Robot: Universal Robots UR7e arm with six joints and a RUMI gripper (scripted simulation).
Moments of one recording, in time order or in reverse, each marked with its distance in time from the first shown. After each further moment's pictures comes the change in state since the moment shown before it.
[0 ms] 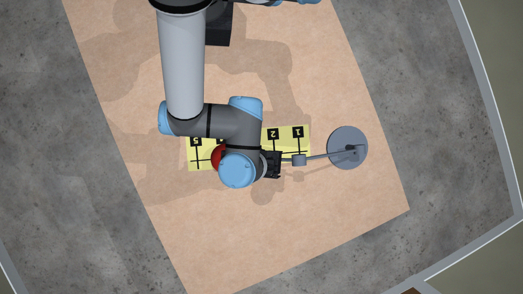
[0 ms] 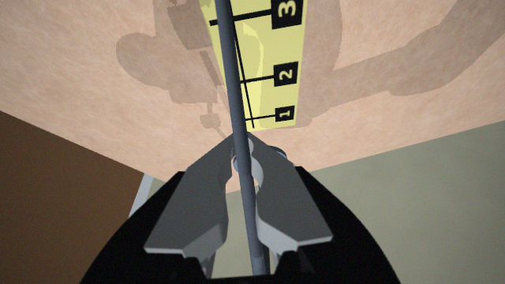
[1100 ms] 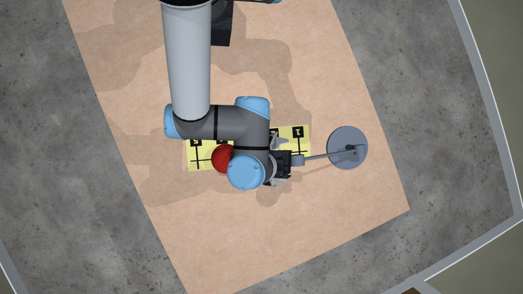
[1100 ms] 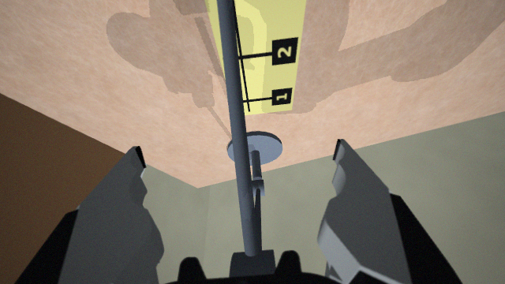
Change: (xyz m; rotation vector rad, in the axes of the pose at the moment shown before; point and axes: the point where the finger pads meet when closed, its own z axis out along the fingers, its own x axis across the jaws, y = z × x) arm 0.004 0.031 -0.007 -0.027 0.012 -0.039
